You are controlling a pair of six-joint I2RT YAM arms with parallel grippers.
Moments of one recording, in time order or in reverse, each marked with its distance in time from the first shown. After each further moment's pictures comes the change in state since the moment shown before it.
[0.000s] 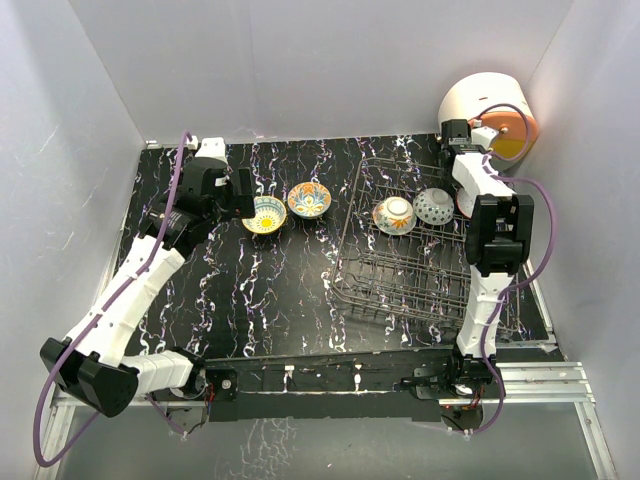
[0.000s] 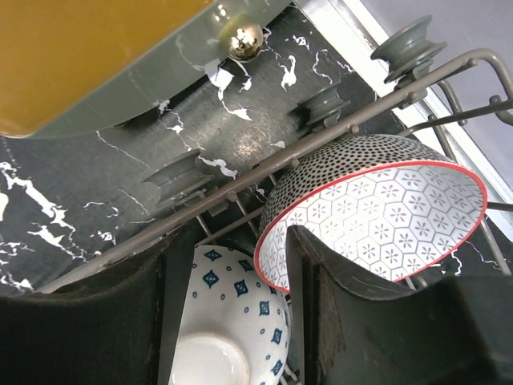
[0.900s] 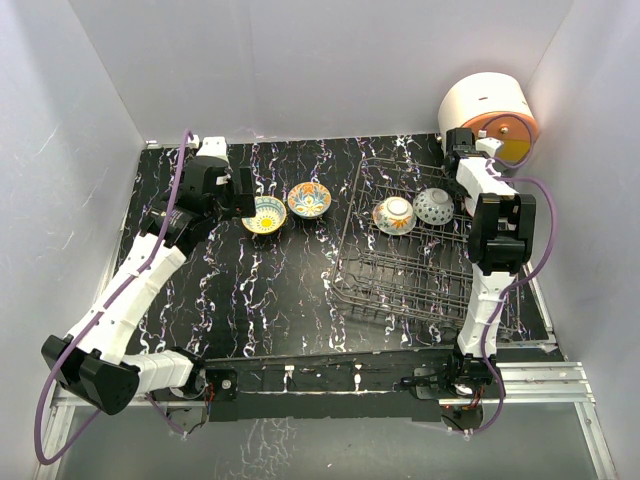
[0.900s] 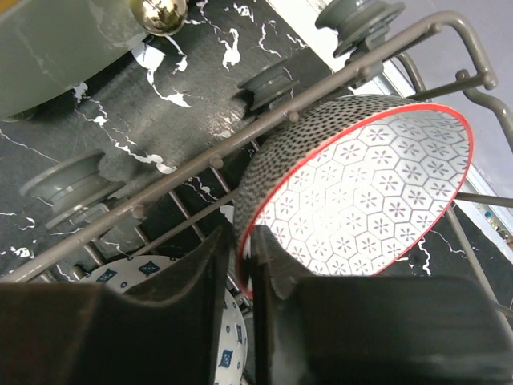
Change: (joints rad) left arm 0.000 0.014 0.009 -0.001 -0.002 0.004; right arm -0.034 0.024 -0.044 -0.027 0.032 -0.007
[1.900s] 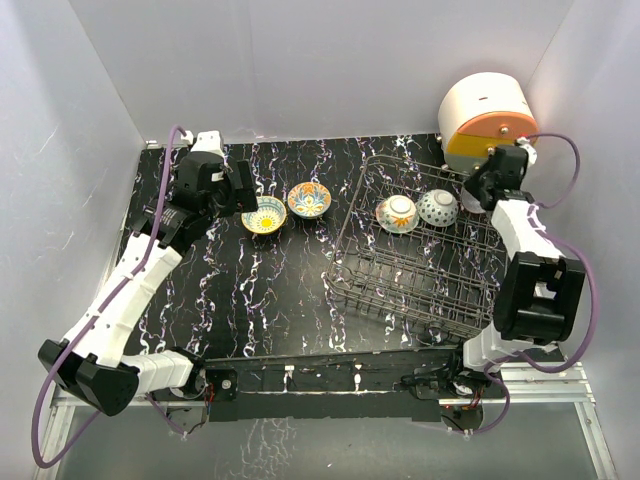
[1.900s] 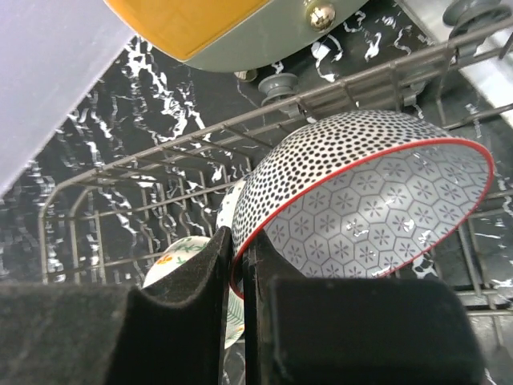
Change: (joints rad) left arm 0.000 -0.003 0.051 -0.023 0.055 -0.077; right arm -0.093 -0.578 -0.544 0.397 -0.492 0.032
